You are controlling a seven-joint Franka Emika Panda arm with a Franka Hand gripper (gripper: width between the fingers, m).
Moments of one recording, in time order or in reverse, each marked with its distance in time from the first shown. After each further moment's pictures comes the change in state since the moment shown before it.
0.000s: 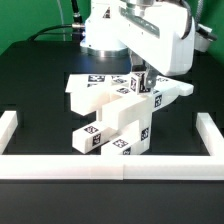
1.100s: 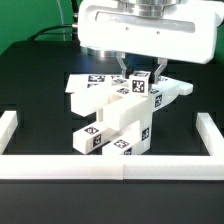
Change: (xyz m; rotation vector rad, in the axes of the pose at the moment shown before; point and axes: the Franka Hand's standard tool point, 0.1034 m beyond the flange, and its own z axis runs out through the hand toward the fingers) arm 0.003 0.001 0.000 -0.013 0.009 -0.803
